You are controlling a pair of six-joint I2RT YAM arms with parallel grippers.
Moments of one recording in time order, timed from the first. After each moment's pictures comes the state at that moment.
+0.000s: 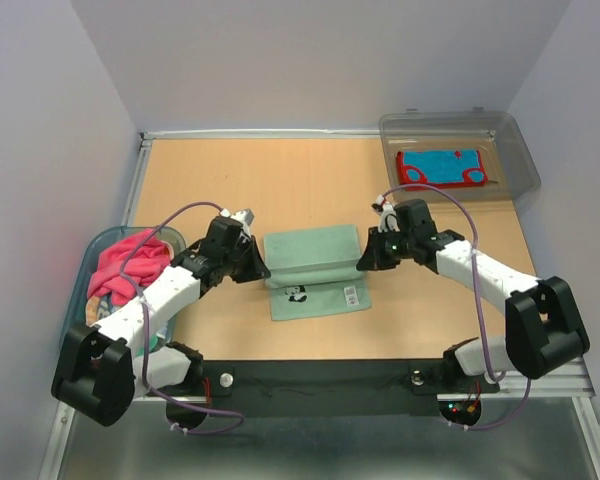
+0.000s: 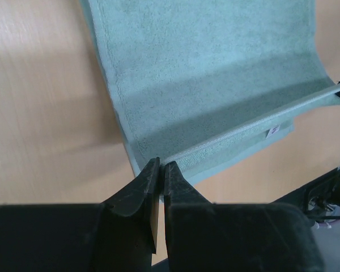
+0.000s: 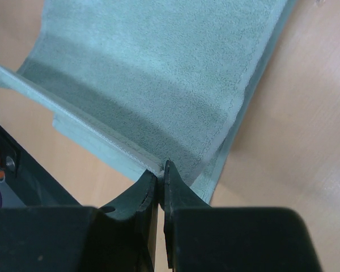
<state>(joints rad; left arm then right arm) -0.46 1.12 0.68 -0.40 0.19 -0.58 0.39 1.34 0.79 -0.31 -0.42 0.29</state>
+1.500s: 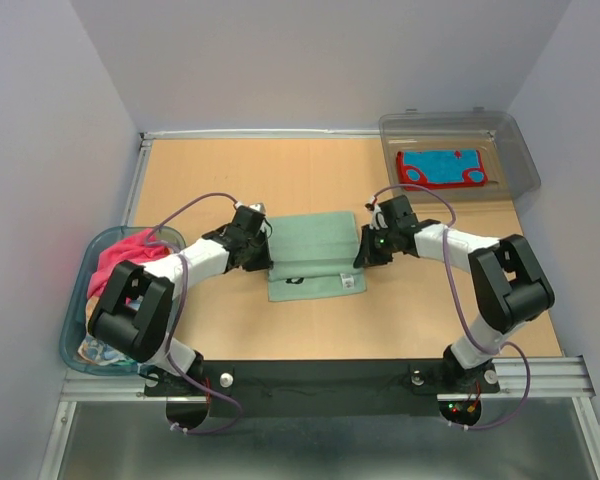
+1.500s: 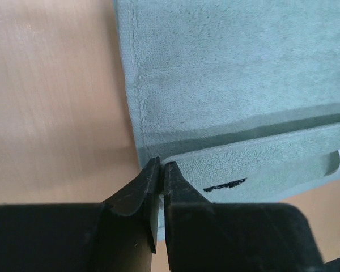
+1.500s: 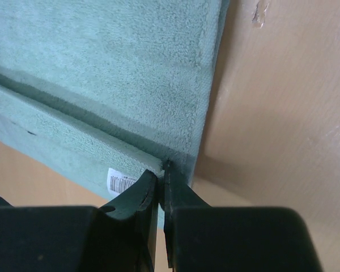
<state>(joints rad) -0.49 1.50 0.79 -0.28 0.02 -0.58 0.39 1.66 0.89 -0.25 -0.32 0.35</state>
